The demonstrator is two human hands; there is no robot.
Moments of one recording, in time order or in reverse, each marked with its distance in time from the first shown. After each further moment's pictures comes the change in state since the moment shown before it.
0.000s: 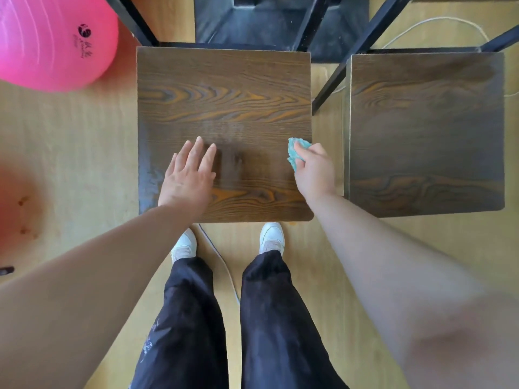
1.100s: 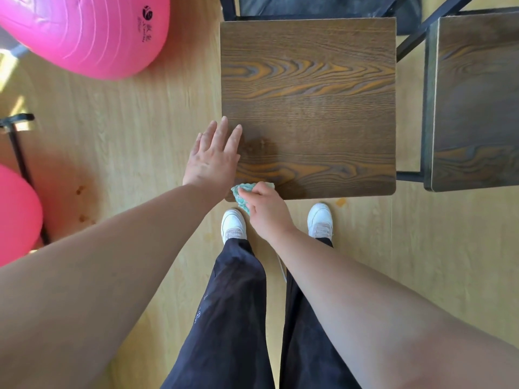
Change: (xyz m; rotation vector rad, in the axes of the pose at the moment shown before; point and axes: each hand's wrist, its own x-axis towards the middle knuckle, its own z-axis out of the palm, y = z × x) left_hand -0.023 -0.133 -0.019 0.036 -0.042 0.080; right_hand -0.145 -0.169 0.177 0.028 -0.325 -0.277
